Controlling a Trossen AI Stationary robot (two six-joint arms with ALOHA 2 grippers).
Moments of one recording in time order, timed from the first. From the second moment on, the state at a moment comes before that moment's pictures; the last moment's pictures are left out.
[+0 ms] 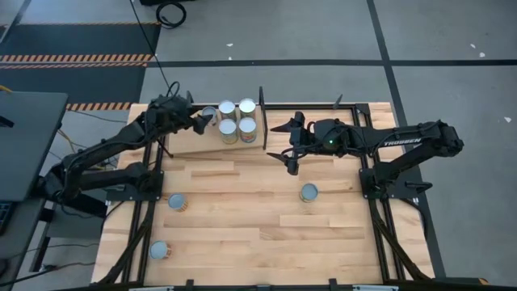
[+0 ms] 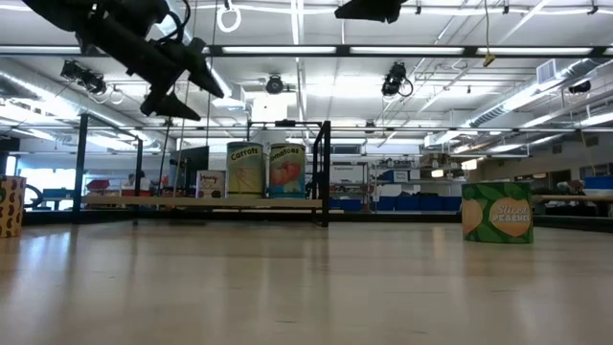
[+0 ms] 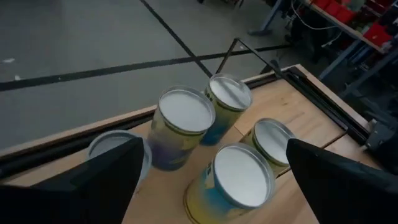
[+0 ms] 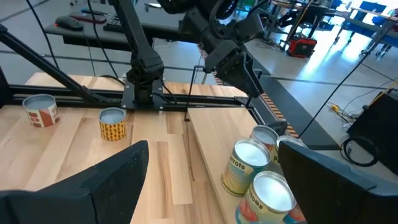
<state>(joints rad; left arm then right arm) 0.70 0.89 0.64 -0.14 -0.02 -0.41 0.02 1.27 1.11 -0.09 0.24 -0.13</state>
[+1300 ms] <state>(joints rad) 0.64 0.90 0.64 -0.13 0.05 -0.26 0.02 1.27 1.11 -0.09 0.24 -0.13</state>
